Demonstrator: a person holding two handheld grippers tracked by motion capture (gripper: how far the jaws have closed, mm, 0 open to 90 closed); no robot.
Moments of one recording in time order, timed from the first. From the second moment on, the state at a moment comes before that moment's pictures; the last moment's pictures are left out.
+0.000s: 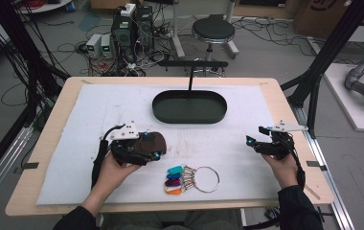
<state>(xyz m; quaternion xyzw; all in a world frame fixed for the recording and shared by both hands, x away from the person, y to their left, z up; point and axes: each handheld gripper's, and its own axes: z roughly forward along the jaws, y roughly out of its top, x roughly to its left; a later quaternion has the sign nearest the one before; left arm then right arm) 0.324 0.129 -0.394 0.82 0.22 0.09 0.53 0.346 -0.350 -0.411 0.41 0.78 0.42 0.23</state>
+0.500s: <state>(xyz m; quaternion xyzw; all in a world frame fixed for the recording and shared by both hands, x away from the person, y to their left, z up) 0.335 0.060 -0.399 0.85 0.17 0.04 0.50 0.345 -0.349 -0.412 0.40 0.78 0.41 0.22</state>
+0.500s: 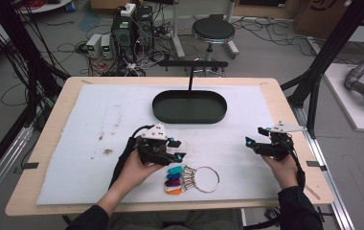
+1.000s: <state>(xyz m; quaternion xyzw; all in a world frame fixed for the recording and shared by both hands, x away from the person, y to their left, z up) 0.342 0.001 -0.419 0.89 0.13 0.00 0.44 0.347 -0.348 -0.413 0.40 0.79 0.41 0.23</state>
